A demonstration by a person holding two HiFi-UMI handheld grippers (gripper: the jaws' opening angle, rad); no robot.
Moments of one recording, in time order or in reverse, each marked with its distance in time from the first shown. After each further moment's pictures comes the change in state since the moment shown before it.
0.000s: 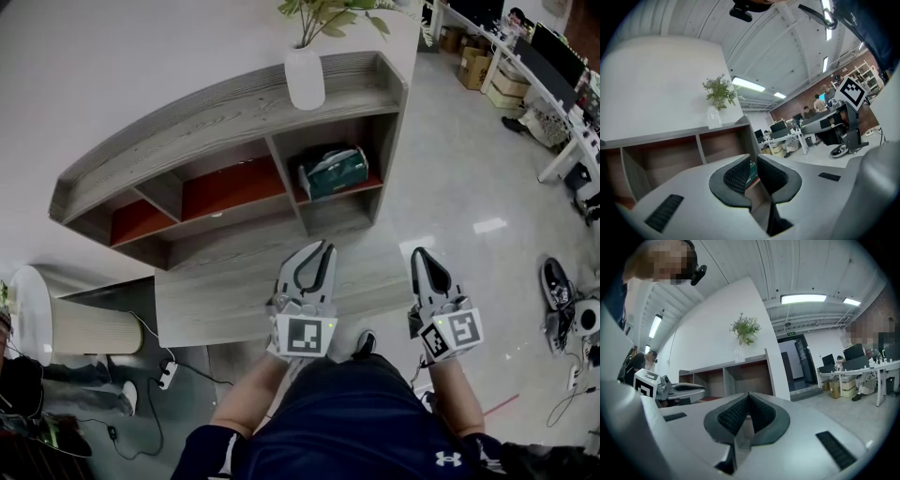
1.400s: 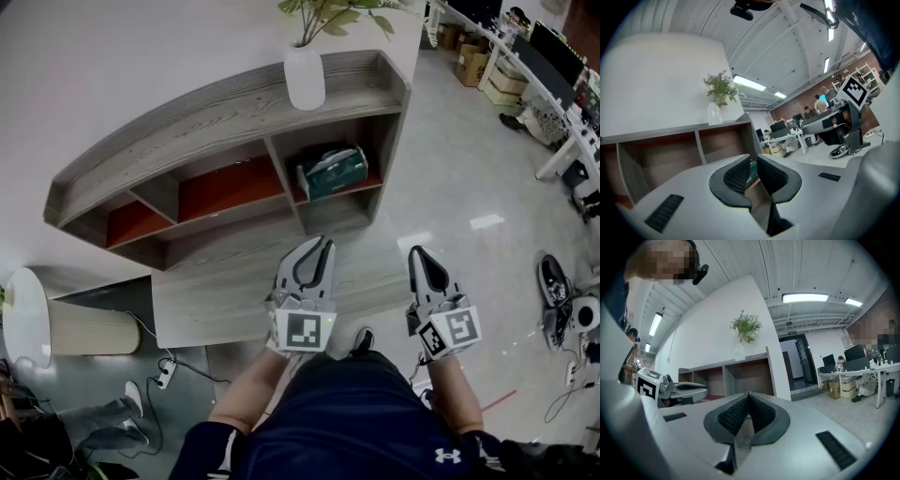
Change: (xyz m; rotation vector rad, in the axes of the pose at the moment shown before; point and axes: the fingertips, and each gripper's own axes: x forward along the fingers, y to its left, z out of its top) left arm 0.014 0.011 -0.006 -0.026 -0.014 0.004; right arm 0.014 0.001 0.002 -0.020 -0.003 0.001
